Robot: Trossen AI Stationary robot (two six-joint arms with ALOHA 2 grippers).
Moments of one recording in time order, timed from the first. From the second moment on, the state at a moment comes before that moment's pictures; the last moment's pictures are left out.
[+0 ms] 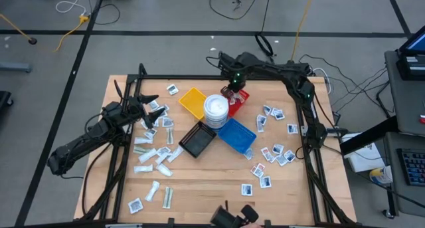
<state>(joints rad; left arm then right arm) 0.62 0.03 0.02 0.03 0.15 -0.14 -0.60 2.16 1.88 -1.18 -0.06 0.20</state>
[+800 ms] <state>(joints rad) 0.62 0.03 0.02 0.03 0.15 -0.14 -0.59 2.16 1.72 -0.98 -0.05 0.22</state>
